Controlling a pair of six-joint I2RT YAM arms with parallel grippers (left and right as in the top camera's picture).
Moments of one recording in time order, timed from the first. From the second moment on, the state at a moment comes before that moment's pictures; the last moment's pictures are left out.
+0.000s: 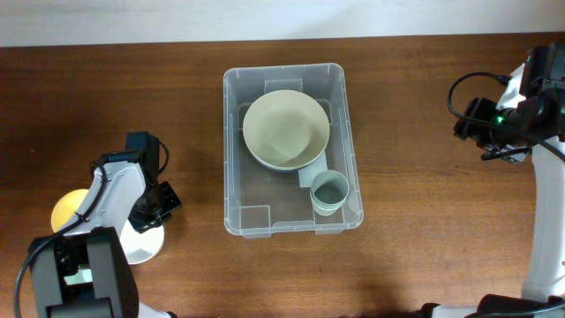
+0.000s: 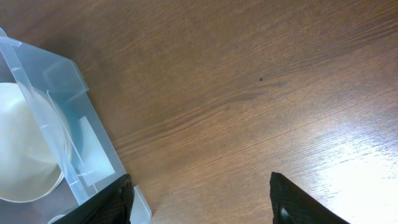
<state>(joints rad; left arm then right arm) 0.10 1.69 1.02 -0.99 -0.12 -0.50 -0.25 1.54 1.70 -1.33 -0.10 0.25</state>
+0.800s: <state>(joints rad) -0.46 1.52 1.52 -1.28 0.00 -0.38 -0.25 1.54 1.70 -1.33 -0.10 0.25</state>
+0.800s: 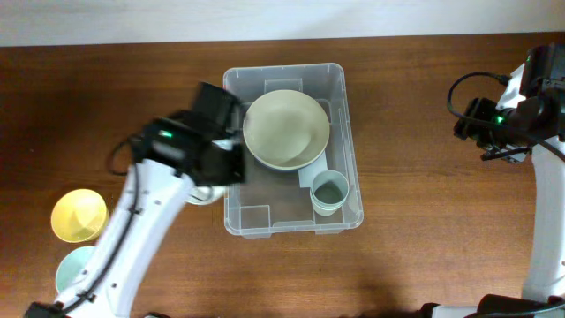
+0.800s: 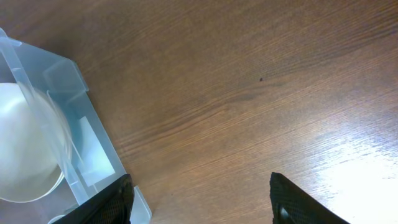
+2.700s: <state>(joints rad) 0.45 1.65 1.12 -0.84 -0.17 -0.41 -0.25 1.54 1.70 -1.34 -0.10 0.25</state>
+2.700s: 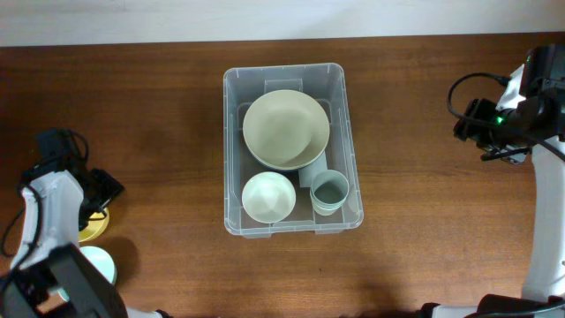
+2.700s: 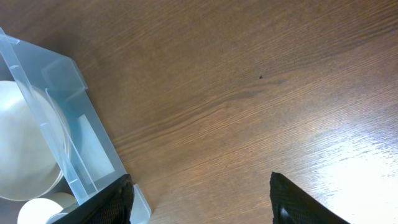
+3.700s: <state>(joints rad) 0.36 1.83 1.51 -1.11 -0.05 -0.30 -0.25 1.54 1.70 -1.34 -0.10 0.25</state>
